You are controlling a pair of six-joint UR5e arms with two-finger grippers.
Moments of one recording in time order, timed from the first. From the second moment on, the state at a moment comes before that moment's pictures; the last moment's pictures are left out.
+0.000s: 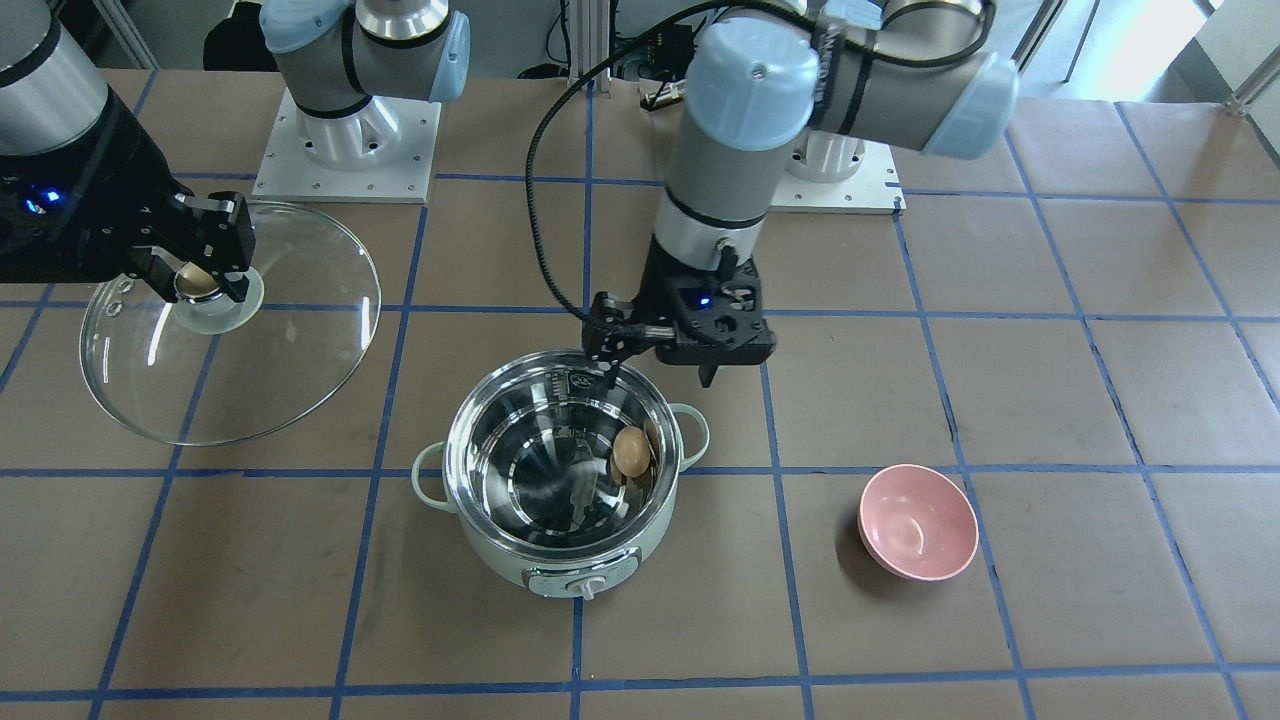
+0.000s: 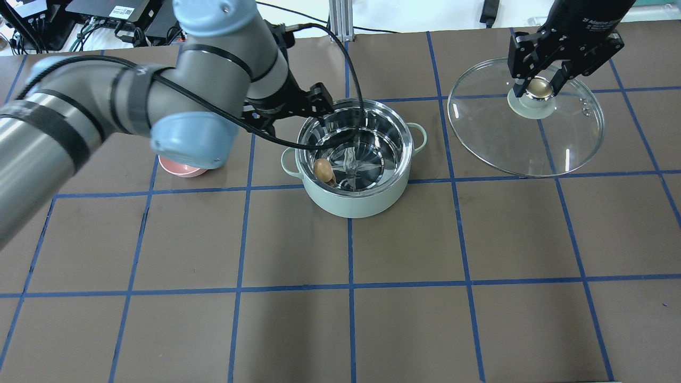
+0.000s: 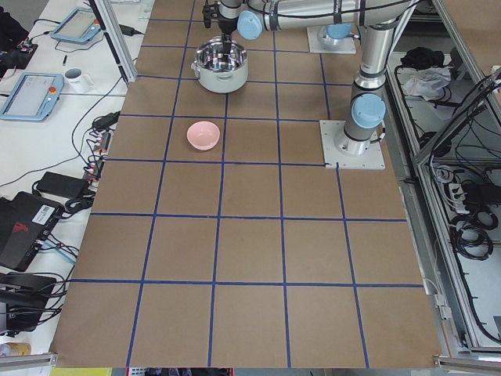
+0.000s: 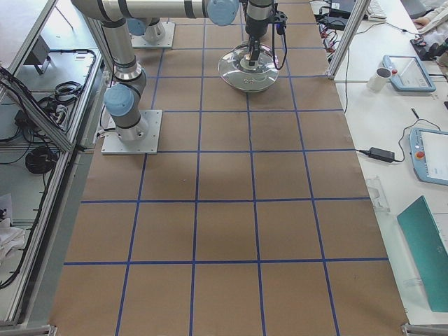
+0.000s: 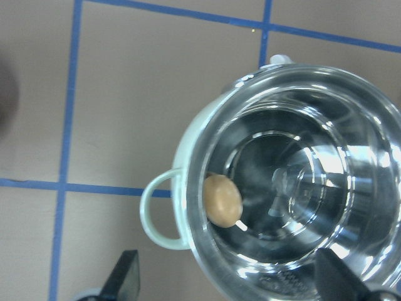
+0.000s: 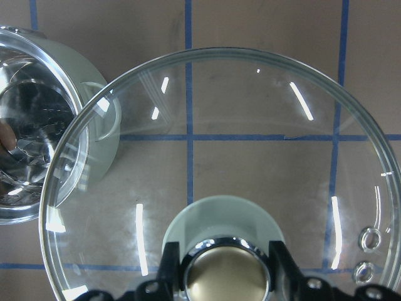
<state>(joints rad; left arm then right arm) -1.80 -1.75 -1.66 -1.10 1.48 -0.36 1.45 -1.49 1.42 -1.48 -1.54 -0.12</state>
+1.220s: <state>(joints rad) -1.58 -1.55 -1.52 -1.67 1.55 -0.12 1.83 -1.30 1.42 -1.75 -1.52 0.18</state>
